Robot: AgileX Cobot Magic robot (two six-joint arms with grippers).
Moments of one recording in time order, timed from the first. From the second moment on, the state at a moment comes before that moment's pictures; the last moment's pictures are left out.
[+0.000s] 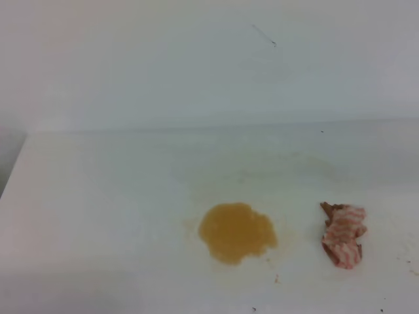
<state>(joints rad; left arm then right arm) -0.04 -0.01 0.04 -0.19 0.30 -0.09 0.02 1.23 -1.00 0.45 0.97 -0.28</state>
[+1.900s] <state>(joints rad) -0.04 -0.01 0.04 -0.19 0.30 -0.09 0.26 1.87 -1.26 0.22 0.90 -0.12</state>
